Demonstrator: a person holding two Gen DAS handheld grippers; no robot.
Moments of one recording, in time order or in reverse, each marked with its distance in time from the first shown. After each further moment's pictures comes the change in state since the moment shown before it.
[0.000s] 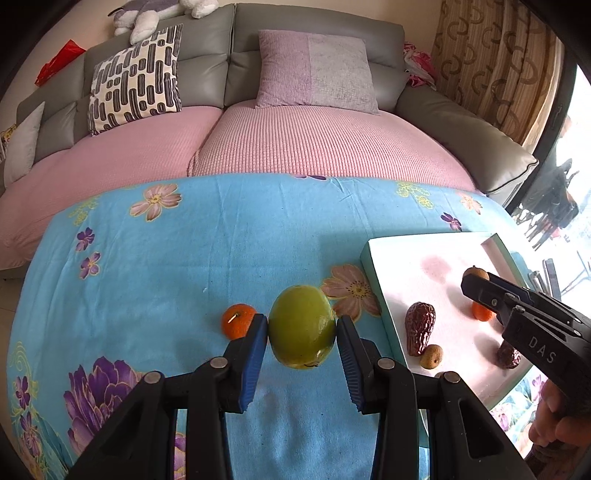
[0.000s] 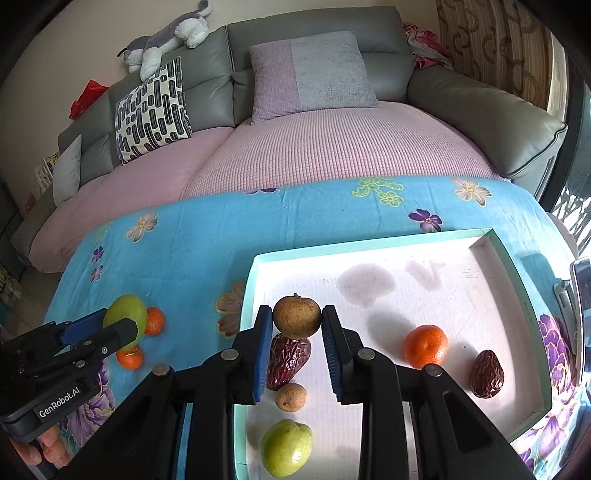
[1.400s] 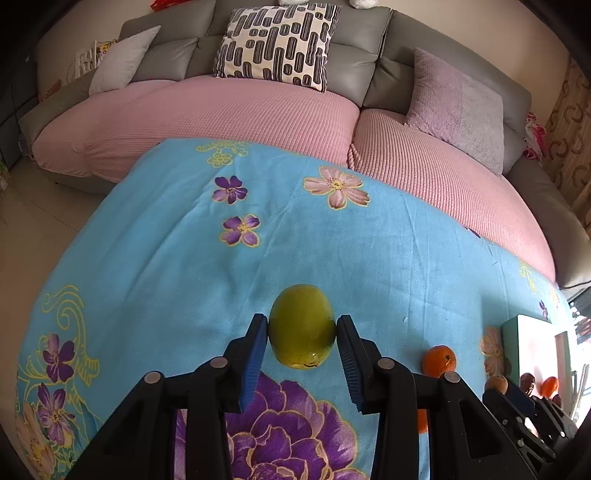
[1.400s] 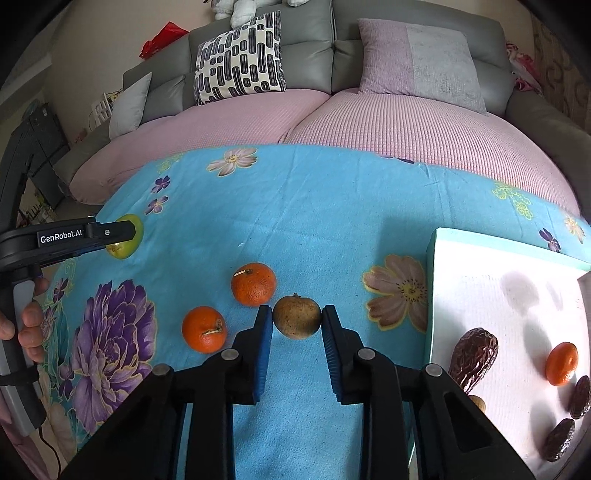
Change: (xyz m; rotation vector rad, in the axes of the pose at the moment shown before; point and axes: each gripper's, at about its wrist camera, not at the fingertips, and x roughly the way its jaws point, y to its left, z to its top) left arm 0.000 0.182 -0.010 -0.368 -0.019 0.176; right arm 0.059 0.128 -0.043 -0.249 0.068 0.167
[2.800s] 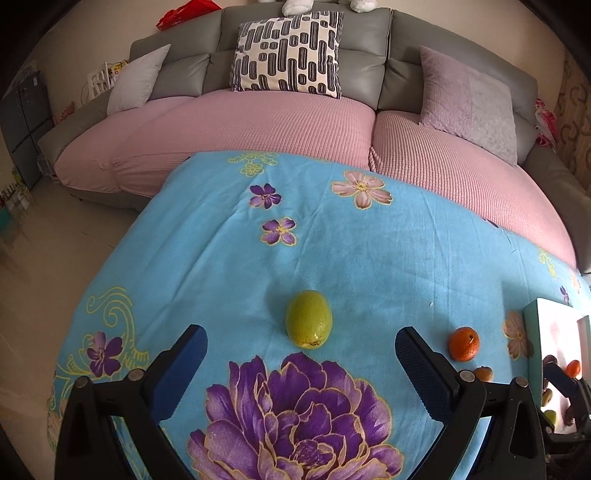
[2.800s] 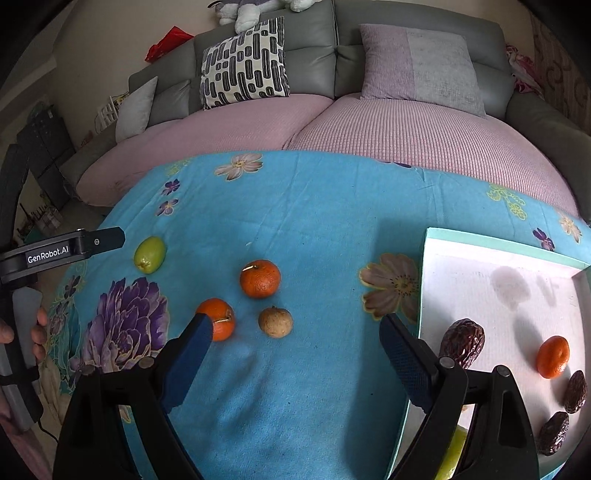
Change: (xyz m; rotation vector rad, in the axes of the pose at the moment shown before) left arm -0.018 0.011 -0.012 0.047 -0.025 0.113; right arm -0.013 0.001 -0.005 -0.009 -0.002 0.025
